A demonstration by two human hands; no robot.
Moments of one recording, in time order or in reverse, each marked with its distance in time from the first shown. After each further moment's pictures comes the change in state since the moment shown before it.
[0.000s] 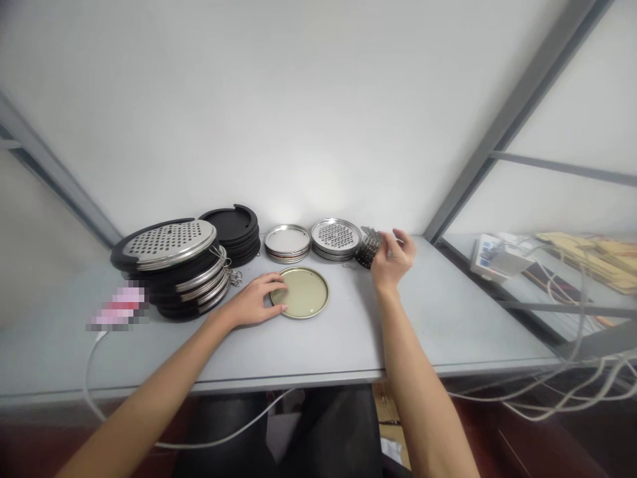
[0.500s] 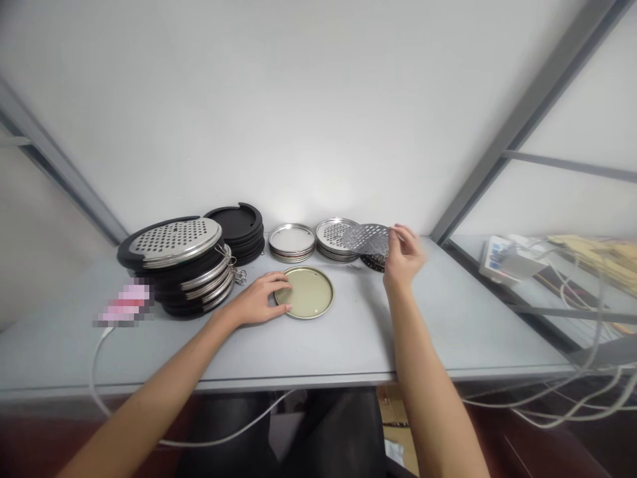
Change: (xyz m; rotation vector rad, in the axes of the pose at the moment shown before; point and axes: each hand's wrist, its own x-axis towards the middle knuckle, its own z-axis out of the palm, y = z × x) left_hand 0.001 0.003 -0.003 0.006 -0.007 0.007; right_hand 0.011 -0.018 -0.003 0.445 -0.016 0.207
